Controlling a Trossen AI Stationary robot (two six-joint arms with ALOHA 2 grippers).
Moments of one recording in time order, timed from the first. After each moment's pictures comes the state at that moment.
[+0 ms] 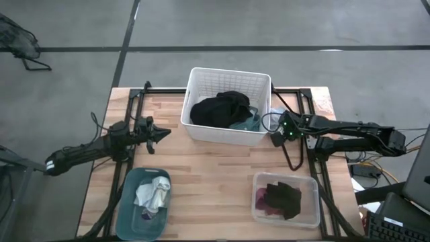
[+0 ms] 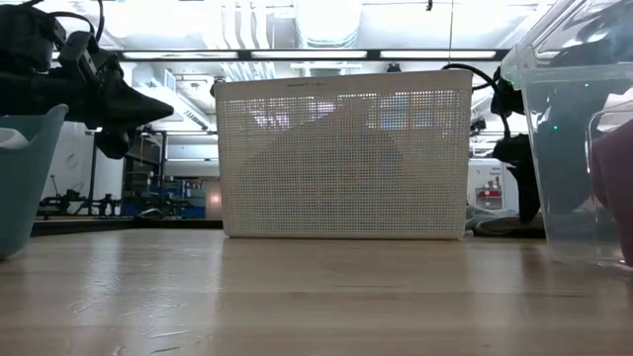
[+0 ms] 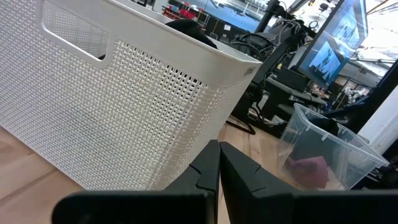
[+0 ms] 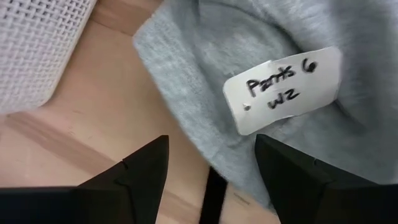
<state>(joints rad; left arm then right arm) 0.32 0.12 0.01 0.03 0.10 -0.40 -0.48 0.98 0.38 -0.62 0.00 0.71</state>
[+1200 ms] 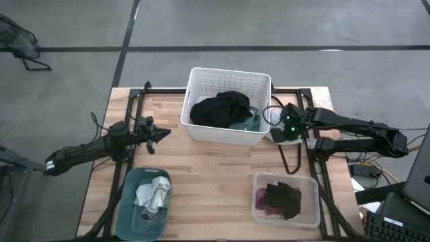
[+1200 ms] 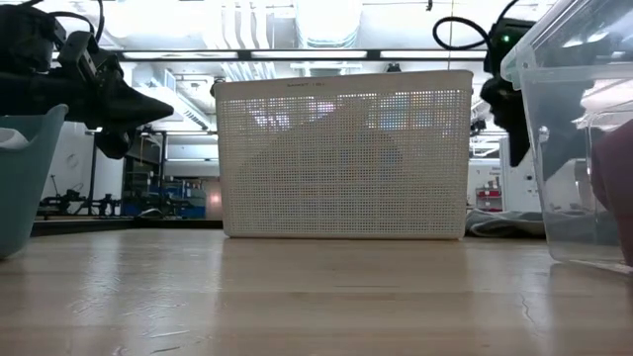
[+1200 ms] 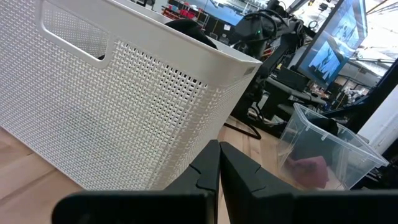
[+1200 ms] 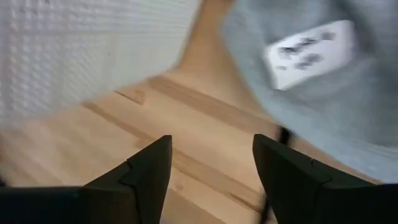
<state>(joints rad) 0.32 0.12 0.01 0.03 0.10 -0.40 -0.45 0.92 0.59 -0.82 -0.27 0.92</state>
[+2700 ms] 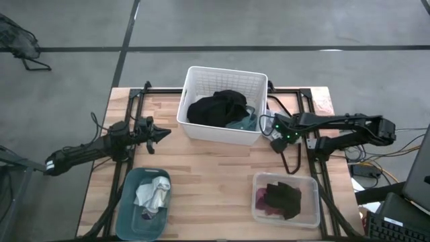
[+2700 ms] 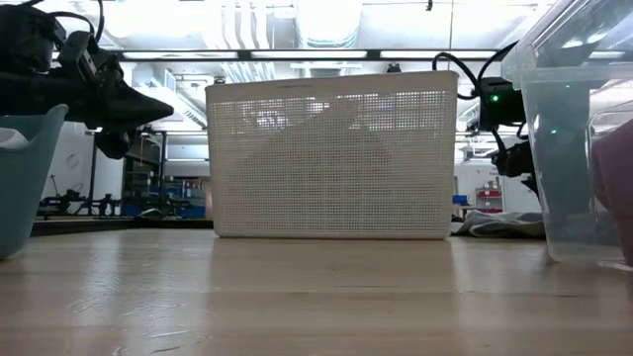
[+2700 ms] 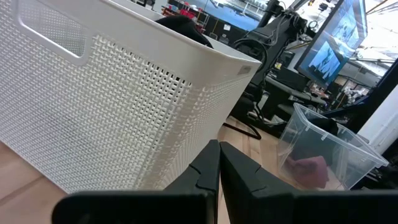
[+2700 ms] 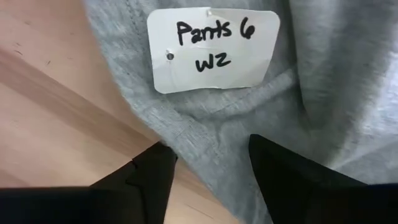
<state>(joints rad) 0.32 0.12 0.01 0.03 0.10 -0.40 -0.42 1.21 0.49 -0.79 -0.01 0.58</state>
